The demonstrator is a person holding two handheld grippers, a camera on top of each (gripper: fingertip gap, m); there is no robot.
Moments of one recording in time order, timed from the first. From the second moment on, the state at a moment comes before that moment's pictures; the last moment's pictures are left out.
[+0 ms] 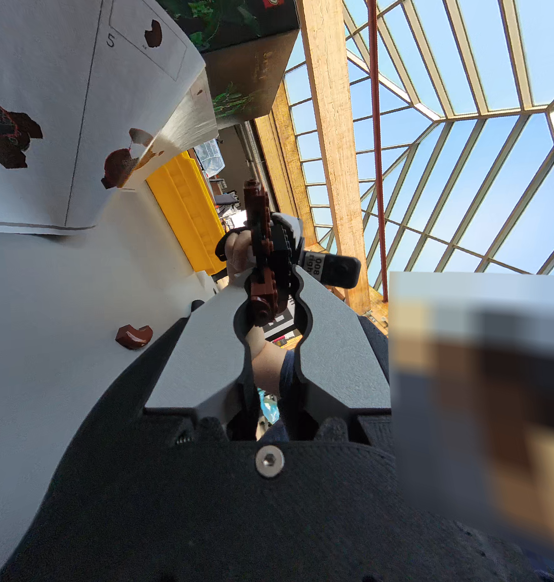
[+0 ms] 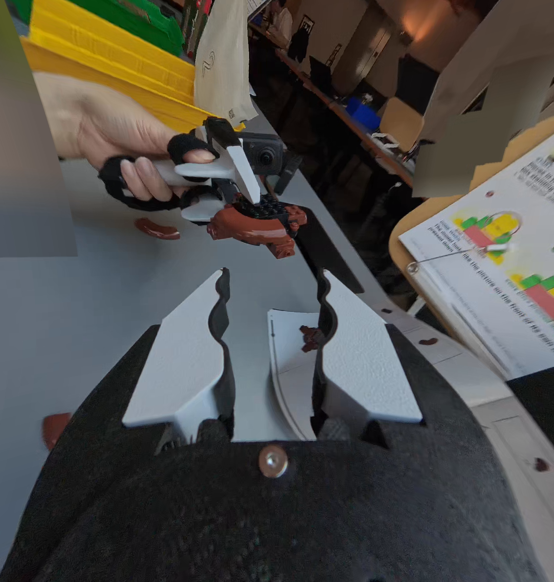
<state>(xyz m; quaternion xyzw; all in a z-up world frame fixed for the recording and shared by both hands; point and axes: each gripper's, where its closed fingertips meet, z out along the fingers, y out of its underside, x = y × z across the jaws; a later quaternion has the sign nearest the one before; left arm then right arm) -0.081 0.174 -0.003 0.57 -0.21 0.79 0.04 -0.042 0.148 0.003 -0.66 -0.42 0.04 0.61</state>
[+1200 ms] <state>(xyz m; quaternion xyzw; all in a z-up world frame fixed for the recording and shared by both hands) -0.074 0.074 0.088 0.41 -0.54 0.65 -0.35 -0.069 0.081 0.091 -0.62 -0.34 0.44 0.55</state>
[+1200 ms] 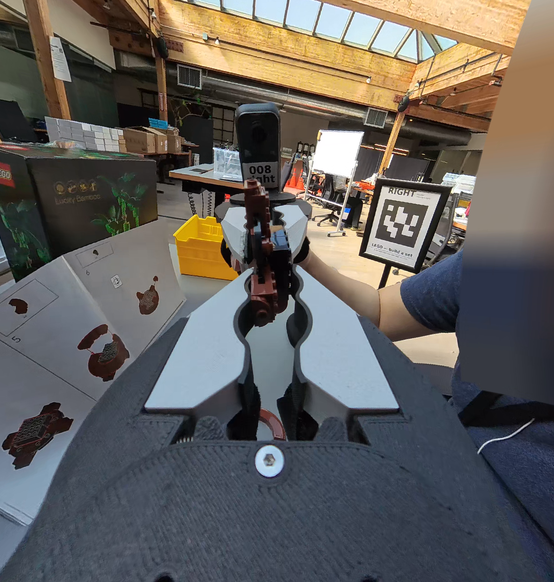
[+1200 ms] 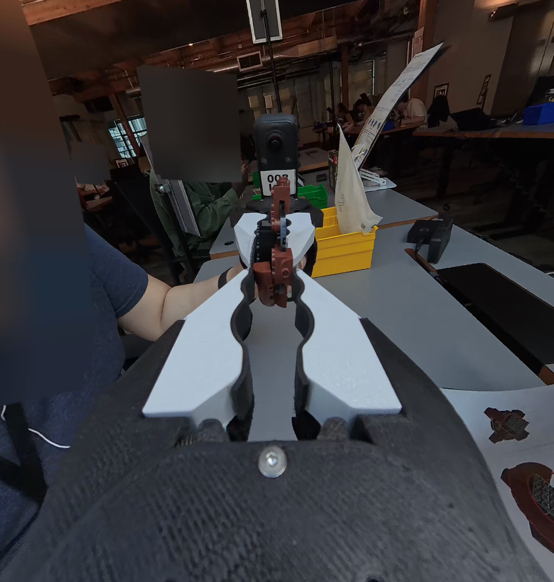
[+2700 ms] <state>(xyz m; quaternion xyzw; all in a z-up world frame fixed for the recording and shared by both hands) -0.082 0.047 0.110 0.38 -0.58 0.62 -0.38 -0.078 0.055 0.117 -0.60 -0.40 0.38 0.59</state>
